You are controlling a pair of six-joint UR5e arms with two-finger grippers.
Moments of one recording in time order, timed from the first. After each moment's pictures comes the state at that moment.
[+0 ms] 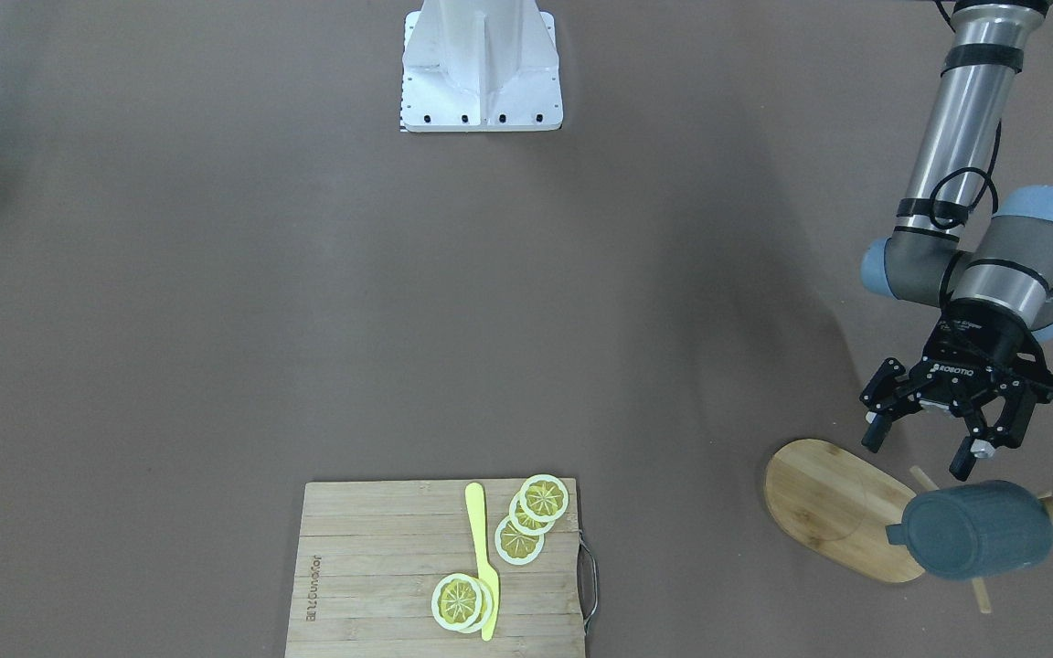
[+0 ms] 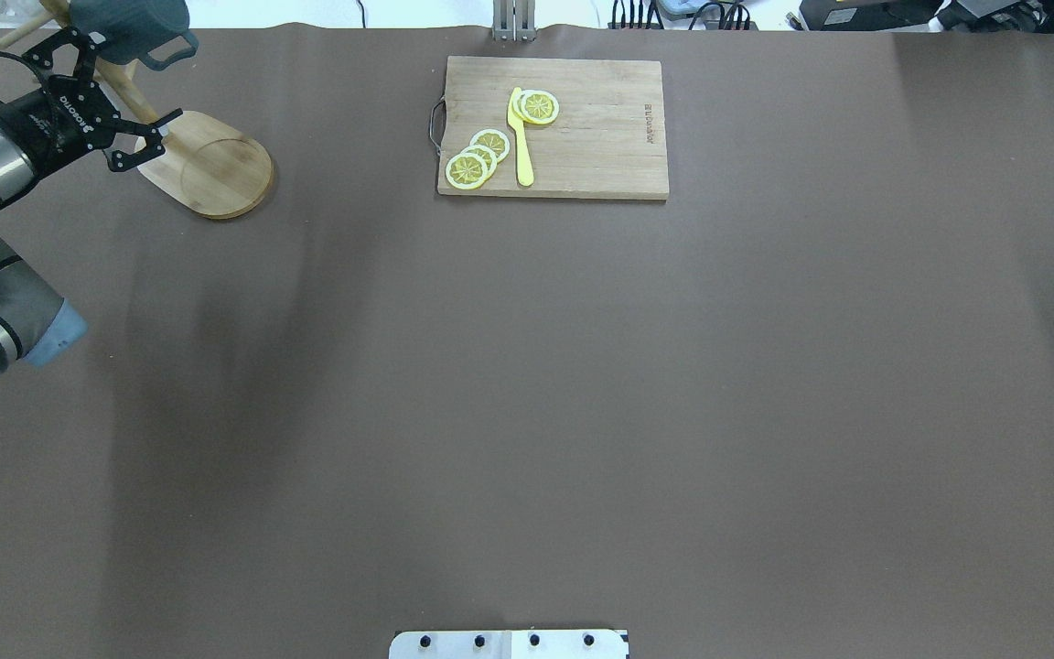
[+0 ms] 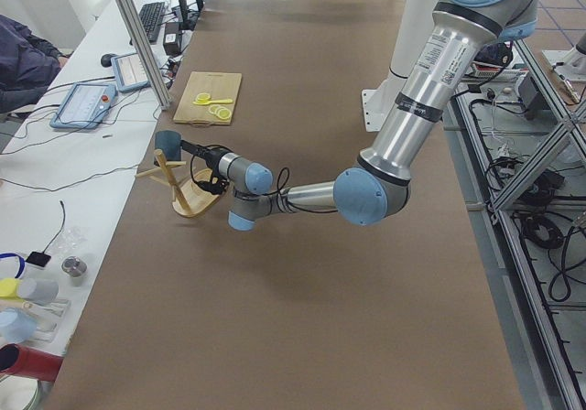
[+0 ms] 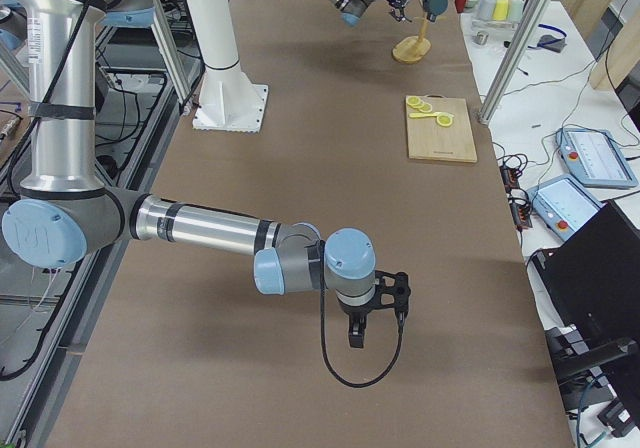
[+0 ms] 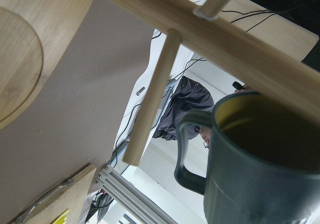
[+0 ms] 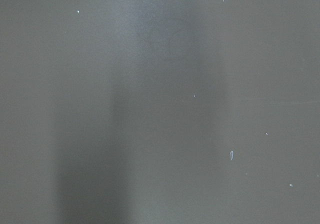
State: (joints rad) left arm -0.96 -2.04 -0.89 -3.63 -1.57 -2.81; right arm 1.62 -1.65 1.52 -1.27 2.31 0.15
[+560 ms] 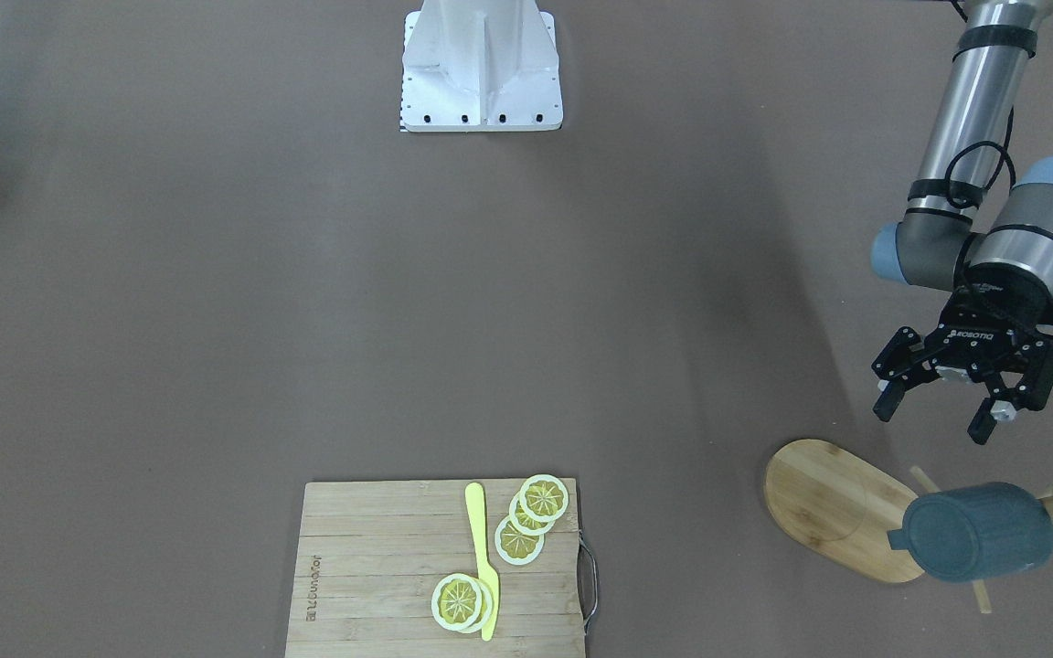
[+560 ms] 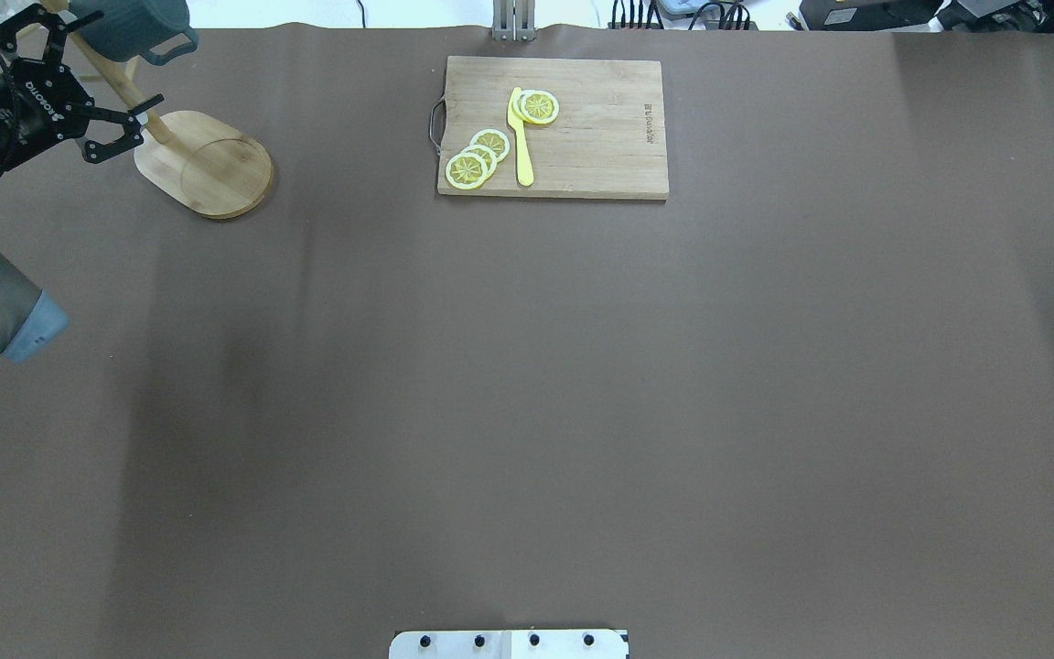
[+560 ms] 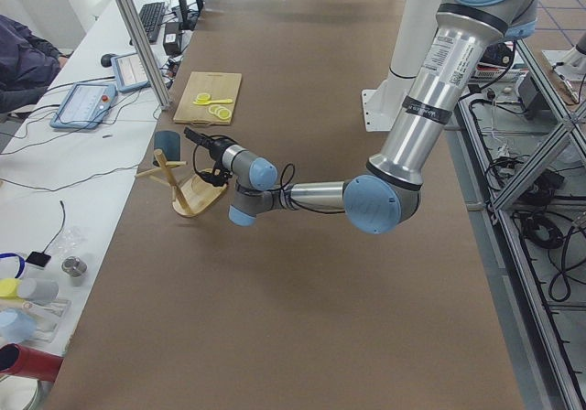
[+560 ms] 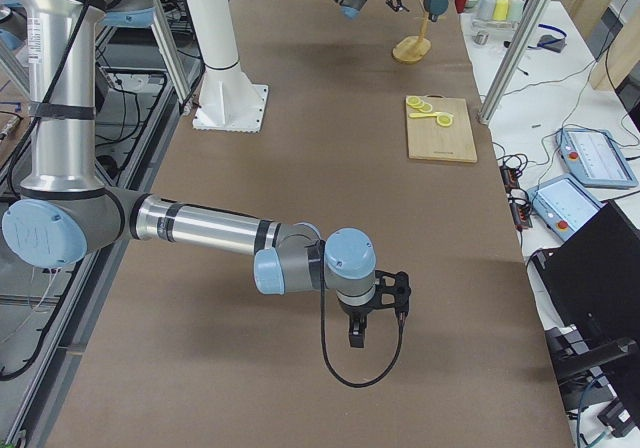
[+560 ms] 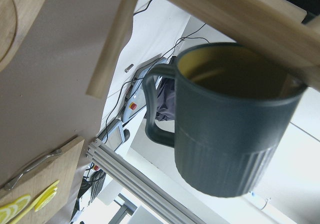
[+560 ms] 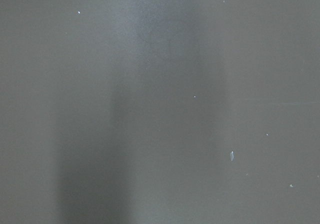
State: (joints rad) left arm -1.00 -1.96 -1.05 -3.63 -1.63 -2.80; right arm 1.62 -1.64 1.52 -1.27 2.31 0.16
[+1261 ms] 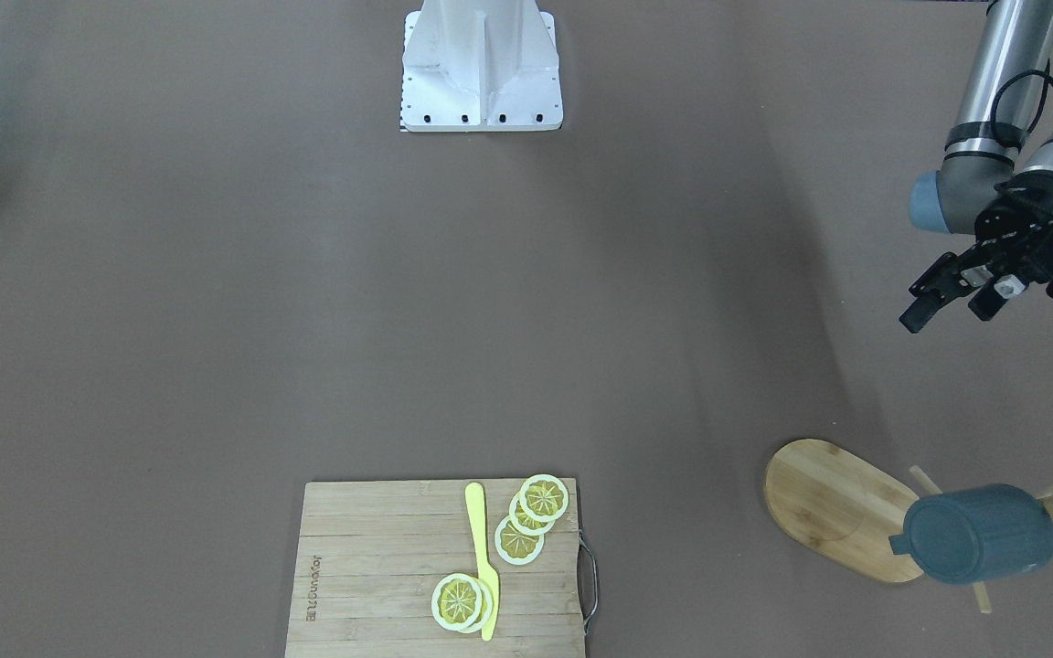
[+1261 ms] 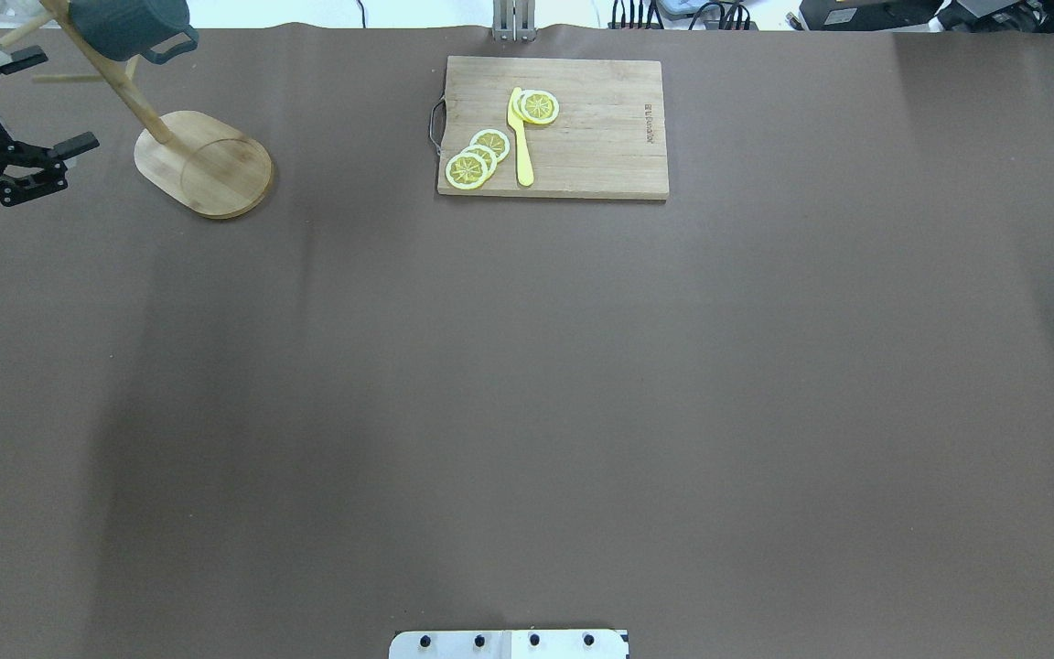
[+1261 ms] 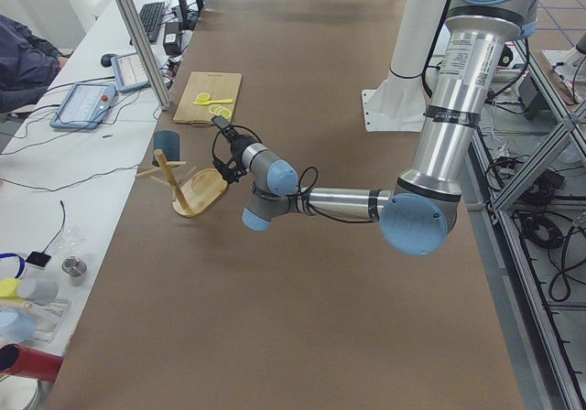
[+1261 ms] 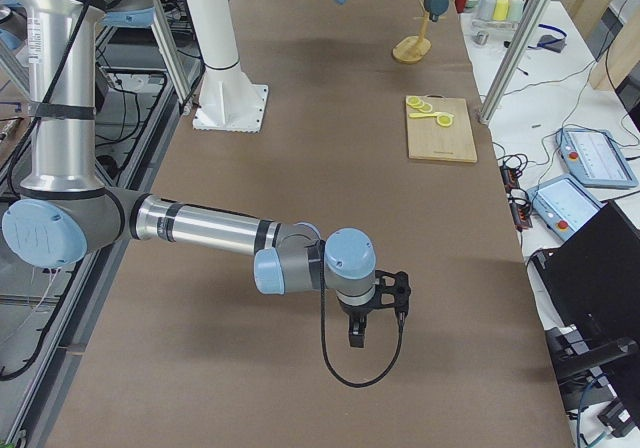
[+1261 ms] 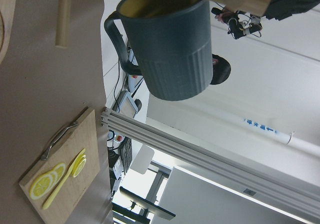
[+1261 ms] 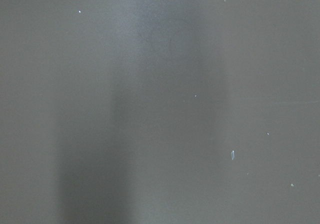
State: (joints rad) left arm -1.04 -1.76 -1.31 -3.62 -1.83 -2.28; right arm 1.62 -1.65 1.52 -1.27 2.32 0.15
